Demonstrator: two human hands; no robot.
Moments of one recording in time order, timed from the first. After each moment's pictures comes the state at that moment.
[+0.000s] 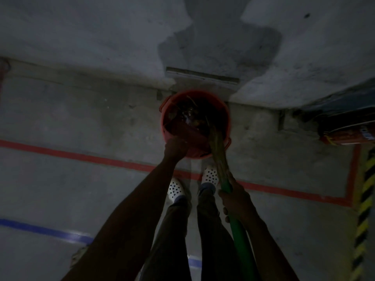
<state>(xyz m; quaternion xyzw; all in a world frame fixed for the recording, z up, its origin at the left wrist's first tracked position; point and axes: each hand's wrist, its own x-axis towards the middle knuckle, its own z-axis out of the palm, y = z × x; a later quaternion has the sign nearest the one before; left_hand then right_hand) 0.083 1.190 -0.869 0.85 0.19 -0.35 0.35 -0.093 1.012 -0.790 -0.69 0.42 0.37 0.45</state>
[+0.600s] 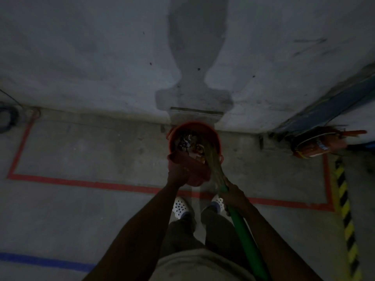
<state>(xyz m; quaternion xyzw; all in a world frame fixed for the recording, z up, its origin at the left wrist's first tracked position) -0.009 1.235 -0.679 0.86 0.13 -0.33 0.37 -0.121 1.042 -0.668 -0.76 0.35 0.34 0.44</state>
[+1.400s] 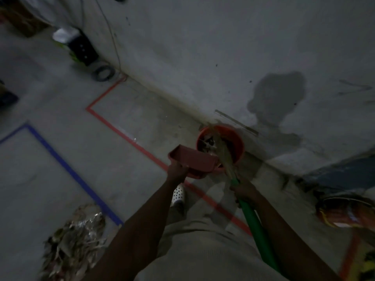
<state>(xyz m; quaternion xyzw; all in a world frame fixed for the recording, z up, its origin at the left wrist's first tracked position) -0.208 1.219 -0.600 0.82 0.30 -0.15 0.46 -0.179 0.960 -0.618 -0.83 0.16 0.38 0.38</state>
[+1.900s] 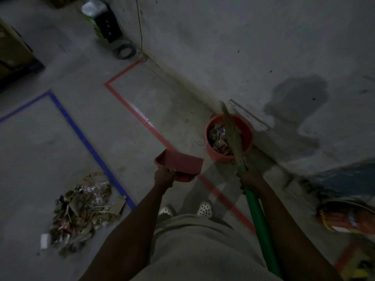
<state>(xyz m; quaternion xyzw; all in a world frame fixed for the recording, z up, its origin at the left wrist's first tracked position) -0.349 1.220 -0.620 0.78 0.42 -0.10 0.45 -0.212 0.943 -0.608 -0.83 0.16 0.36 0.40</state>
